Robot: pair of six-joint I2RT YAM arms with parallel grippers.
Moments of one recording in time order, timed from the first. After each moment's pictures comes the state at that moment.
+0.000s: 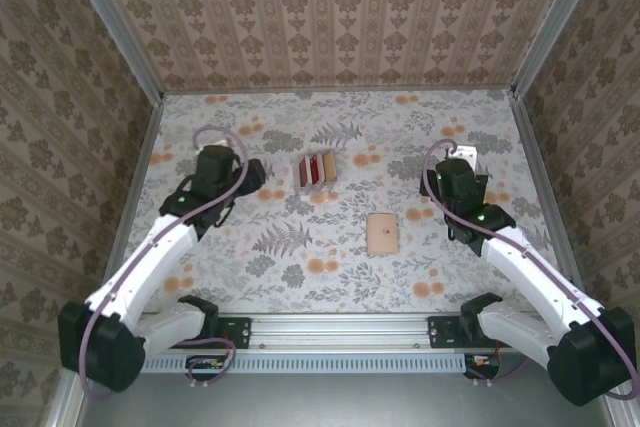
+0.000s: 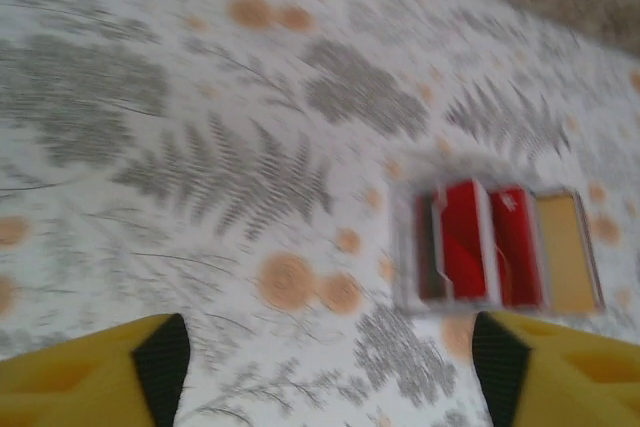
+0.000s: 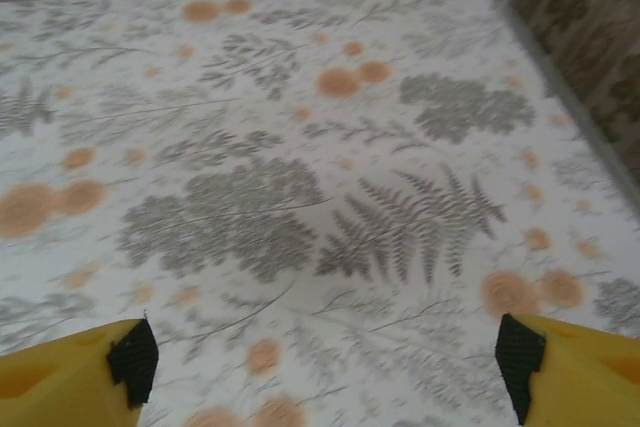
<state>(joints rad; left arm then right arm) -0.38 1.04 0.84 -0.47 -0.18 -0.57 0.34 0.99 0.66 -0.30 0.57 0.28</state>
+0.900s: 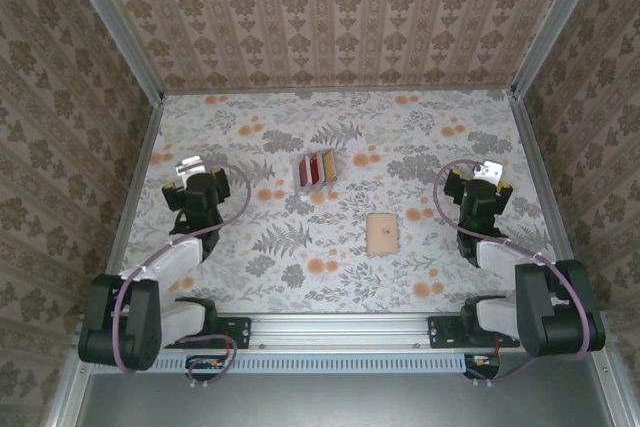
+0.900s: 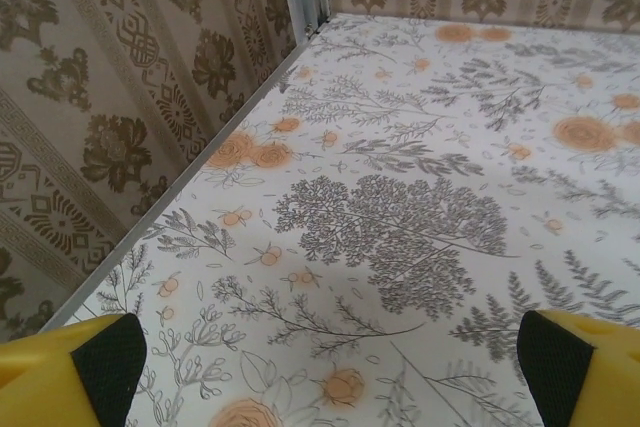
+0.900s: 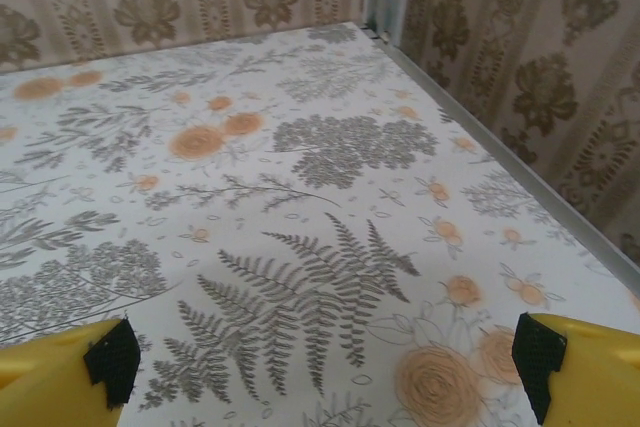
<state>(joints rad) -0.18 1.19 0.40 0.38 -0.54 -0.11 0.01 1.24 0.30 0.59 0.44 0.12</state>
